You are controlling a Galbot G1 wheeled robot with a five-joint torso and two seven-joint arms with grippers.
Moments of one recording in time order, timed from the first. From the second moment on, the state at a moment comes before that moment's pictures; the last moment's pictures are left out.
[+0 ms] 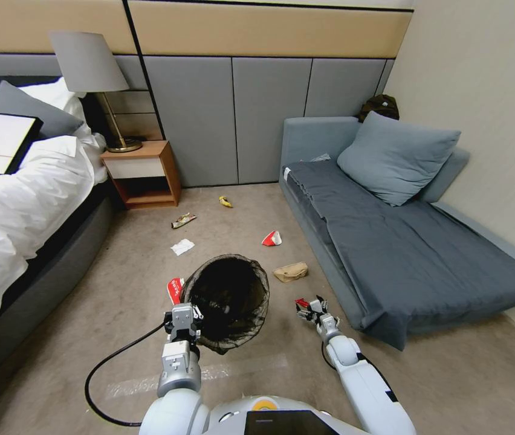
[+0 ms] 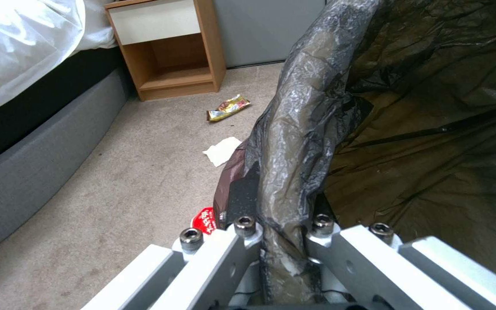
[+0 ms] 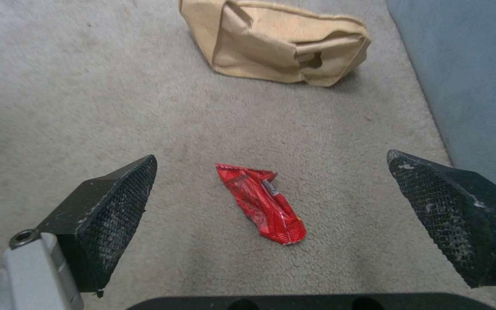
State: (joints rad) left arm 1.82 -1.56 -0.28 -2.43 0.20 0.37 -0.37; right arm -1.10 1.34 0.35 1.16 -0.06 0.02 -0.09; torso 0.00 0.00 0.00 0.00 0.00
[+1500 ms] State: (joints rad) left arm 1.84 -1.56 -0.28 -2.42 0.21 0.36 -0.38; right arm -0.94 1.38 0.36 0.83 -0.13 0.12 -0.11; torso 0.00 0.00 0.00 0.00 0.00
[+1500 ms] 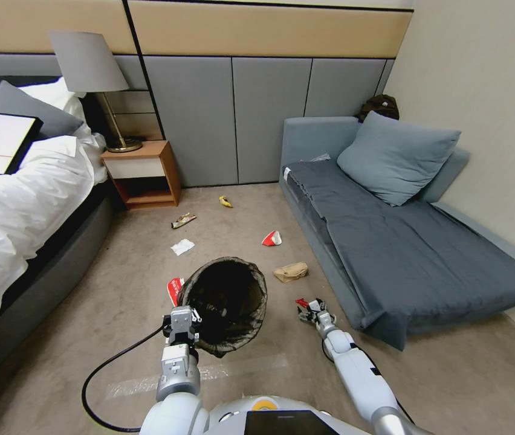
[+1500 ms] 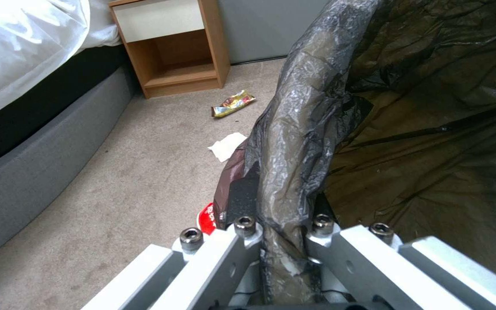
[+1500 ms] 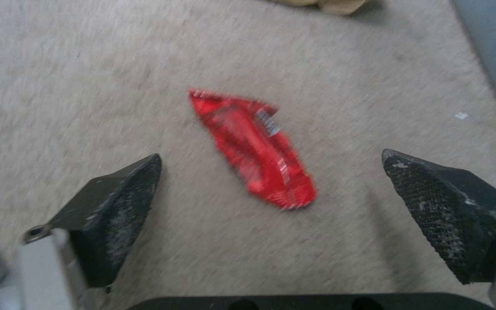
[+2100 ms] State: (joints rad) left arm 1.85 -1.57 -0.27 -2.42 0.22 0.36 -0.38; right arm -0.89 1.39 0.36 0.74 -0.17 0.16 -0.12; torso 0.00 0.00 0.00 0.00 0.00
